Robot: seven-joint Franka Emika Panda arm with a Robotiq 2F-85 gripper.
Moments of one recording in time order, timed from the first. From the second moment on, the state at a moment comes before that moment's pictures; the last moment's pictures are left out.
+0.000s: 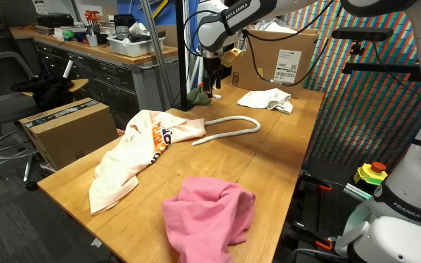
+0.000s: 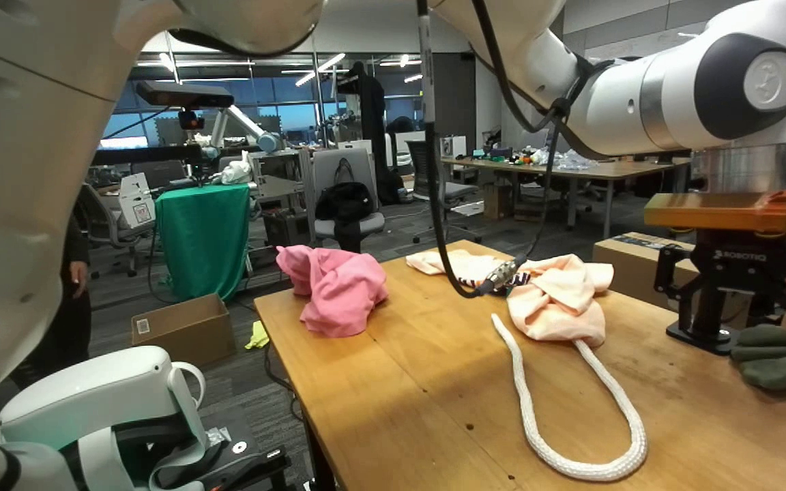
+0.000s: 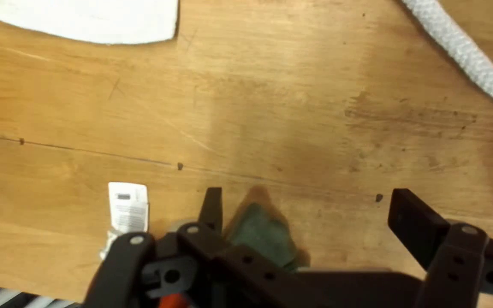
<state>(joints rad) -0.20 0.57 -0.05 -1.48 -0.14 2.05 -0.28</state>
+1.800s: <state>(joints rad) -0.24 0.29 -0.03 -2.04 -0.02 2.43 -0.81</state>
